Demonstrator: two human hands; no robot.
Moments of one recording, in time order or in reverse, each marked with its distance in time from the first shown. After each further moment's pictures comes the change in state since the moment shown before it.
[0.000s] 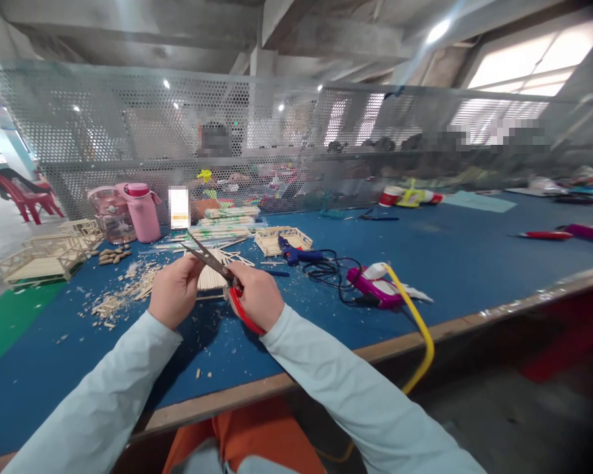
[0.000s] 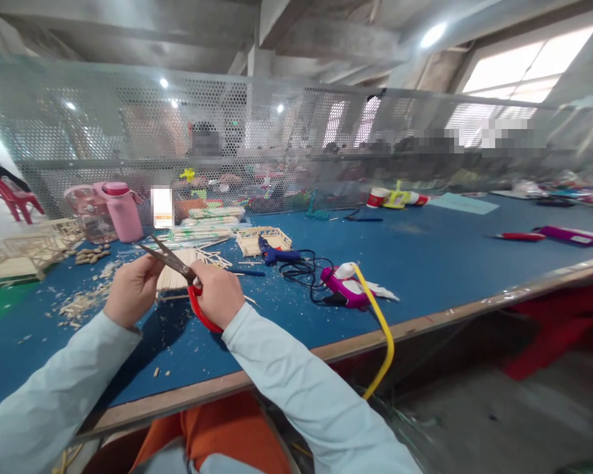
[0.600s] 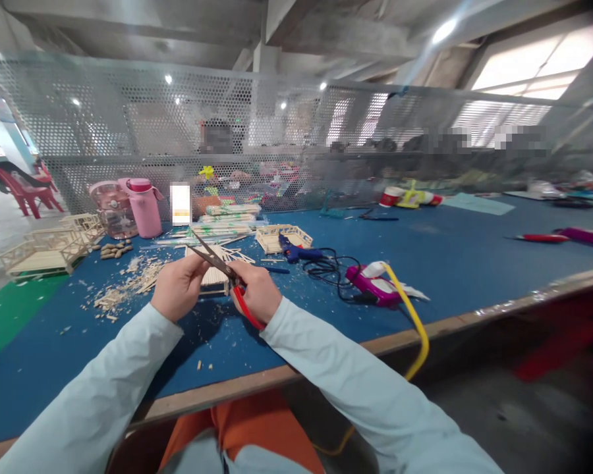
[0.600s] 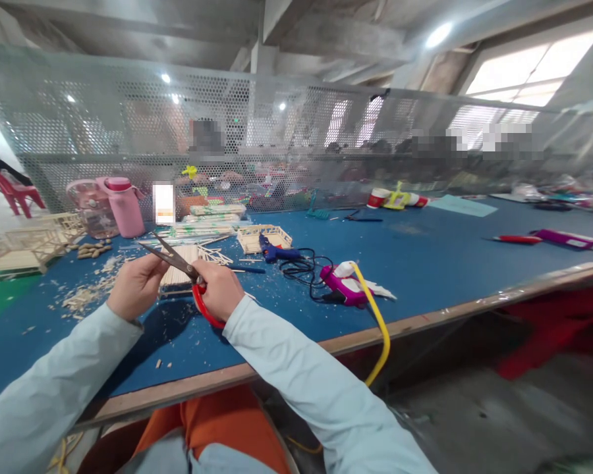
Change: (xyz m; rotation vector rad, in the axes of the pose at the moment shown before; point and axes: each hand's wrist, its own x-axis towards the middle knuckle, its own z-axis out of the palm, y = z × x) left_hand -0.001 -0.001 -0.006 -0.018 -0.088 0.065; right_hand -0.002 0.012 0.007 0.169 0.016 -0.112
